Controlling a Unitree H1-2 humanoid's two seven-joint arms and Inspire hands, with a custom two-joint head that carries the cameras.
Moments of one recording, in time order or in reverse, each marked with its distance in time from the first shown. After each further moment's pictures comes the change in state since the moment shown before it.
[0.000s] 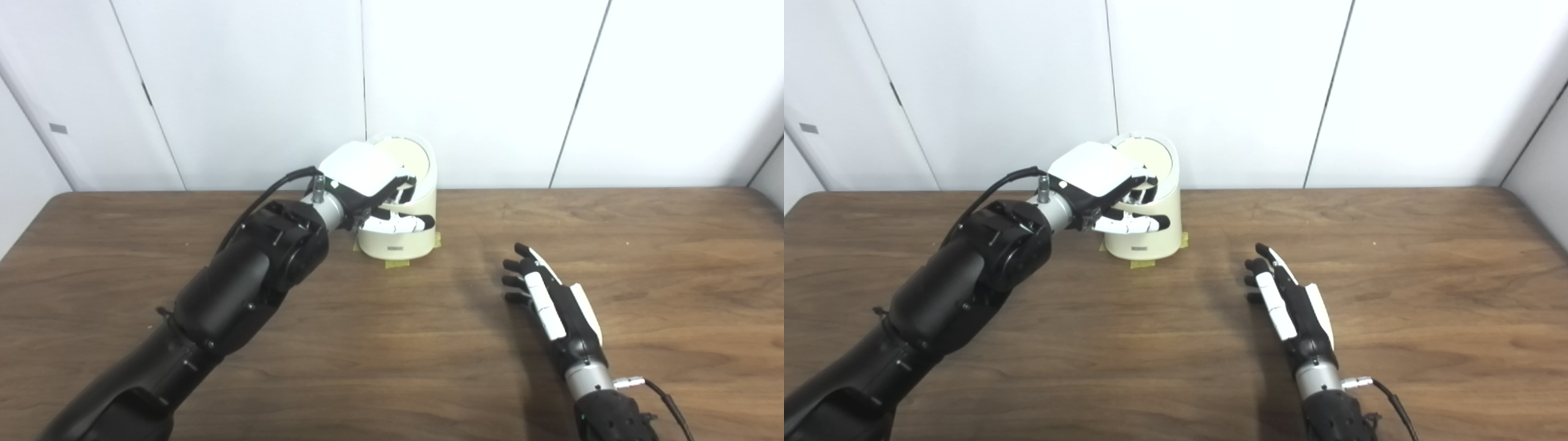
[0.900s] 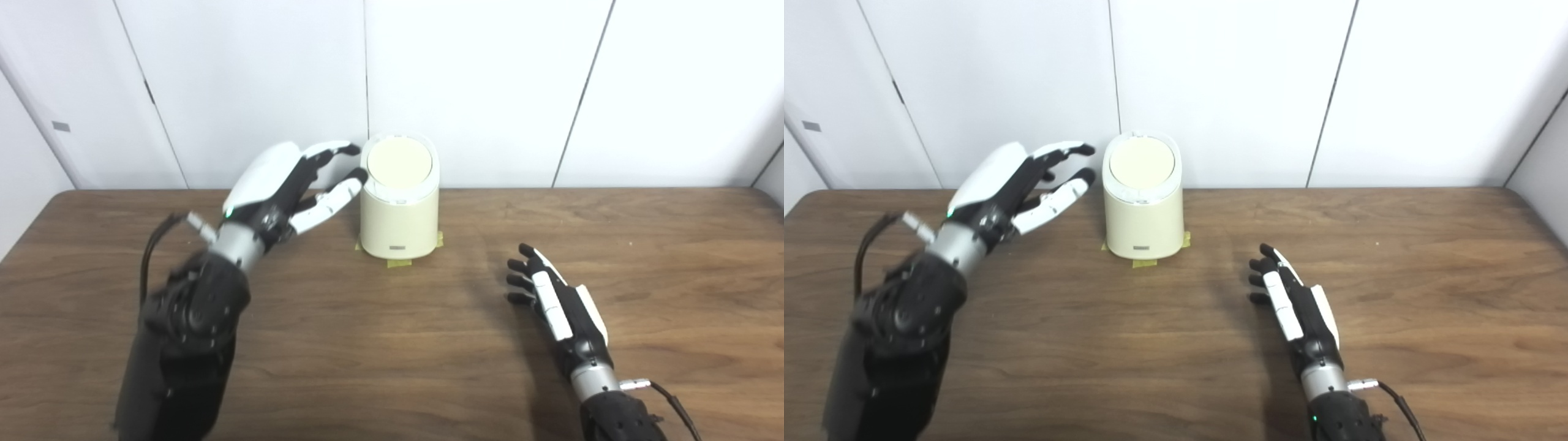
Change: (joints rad) left arm 0.364 -0.172 0.501 -0.361 -0.389 0.225 0.142; right arm 0.010 -0.002 -0.031 -0.008 0.066 -0.001 0.009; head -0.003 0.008
